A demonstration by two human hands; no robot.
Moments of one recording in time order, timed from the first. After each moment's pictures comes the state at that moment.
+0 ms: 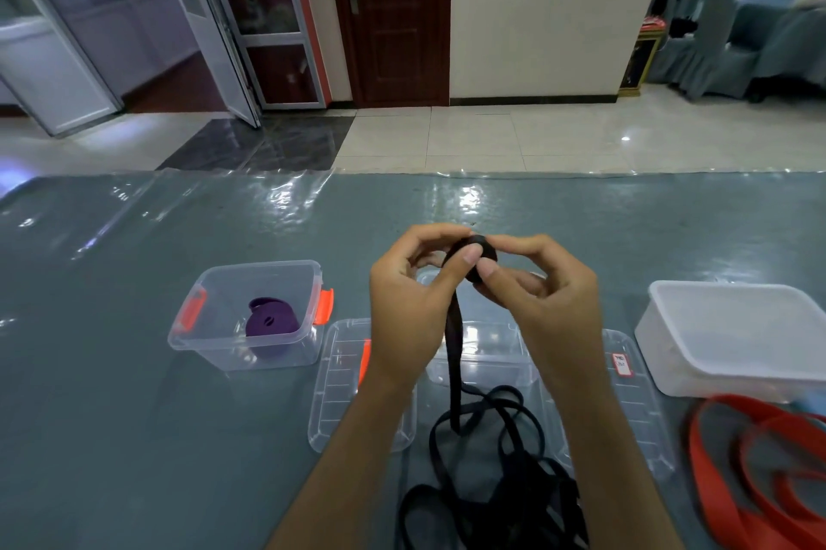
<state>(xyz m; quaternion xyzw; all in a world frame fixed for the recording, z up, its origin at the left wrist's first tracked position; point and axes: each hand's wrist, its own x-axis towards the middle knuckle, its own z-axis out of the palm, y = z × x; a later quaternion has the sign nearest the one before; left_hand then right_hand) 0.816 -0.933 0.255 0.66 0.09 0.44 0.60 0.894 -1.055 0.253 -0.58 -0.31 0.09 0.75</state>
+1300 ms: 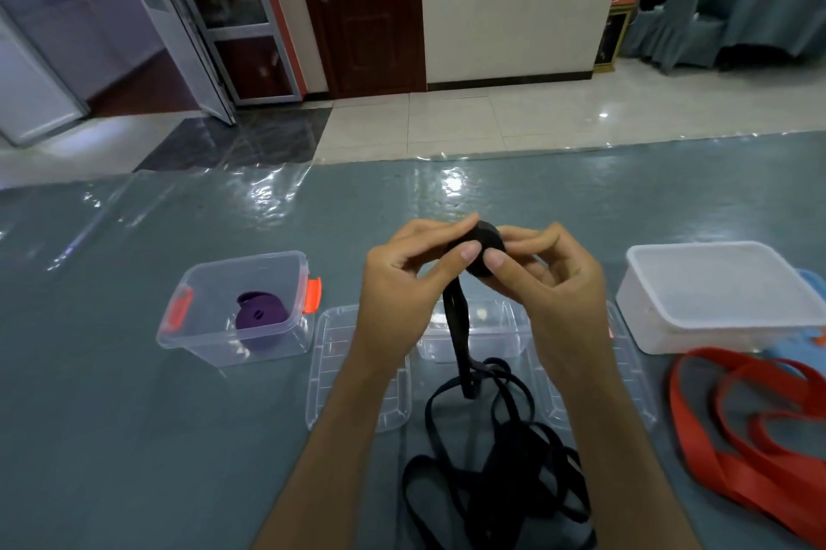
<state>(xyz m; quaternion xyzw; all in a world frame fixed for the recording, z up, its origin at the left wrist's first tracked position) 0.803 -0.937 0.252 0.70 0.01 0.36 0.62 0.879 -1.084 0.252 -0.52 -0.25 0.12 0.81</state>
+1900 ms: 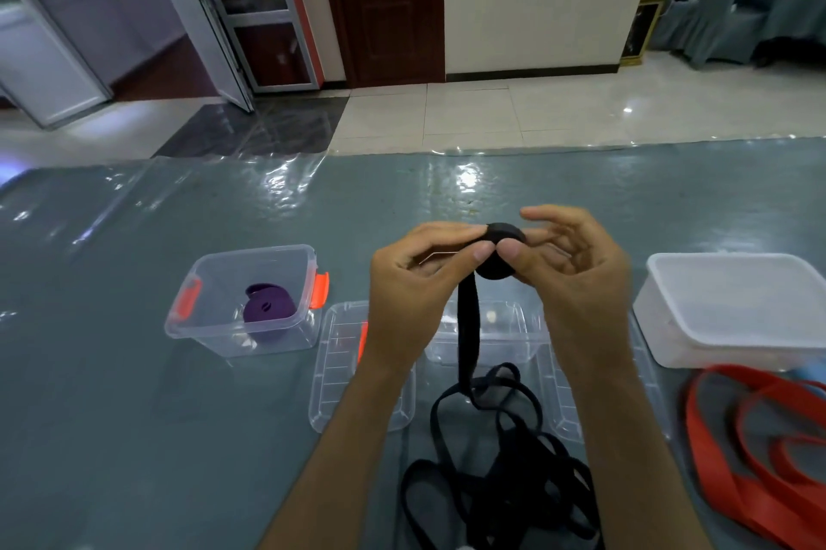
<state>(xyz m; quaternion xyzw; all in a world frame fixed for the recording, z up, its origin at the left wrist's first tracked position) 0.819 -0.938 0.245 0.68 0.03 0.39 0.62 0.904 -1.073 0.256 -0.54 -0.28 0.06 0.79</state>
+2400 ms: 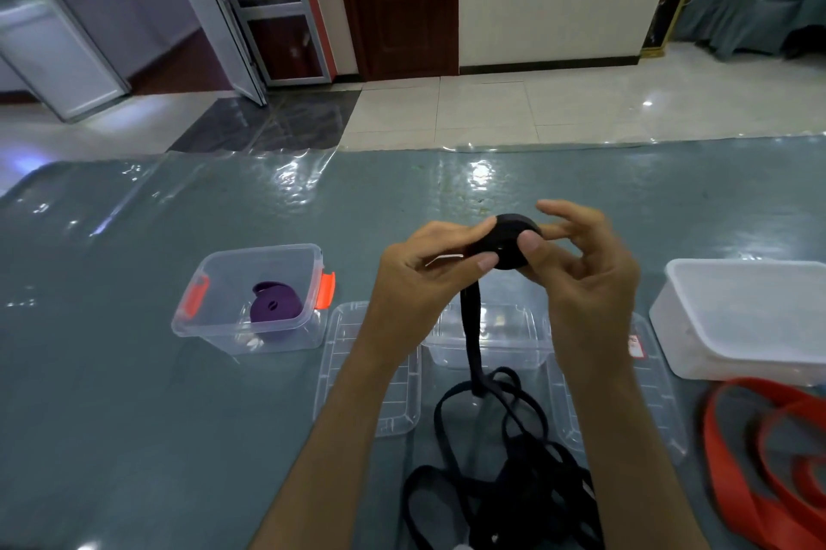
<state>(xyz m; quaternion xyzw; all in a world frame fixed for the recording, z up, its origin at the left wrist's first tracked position) 0.830 -0.918 0.240 0.71 0.02 0.33 0.63 0.926 -1.060 0.237 -0.54 -0.30 0.01 0.79</state>
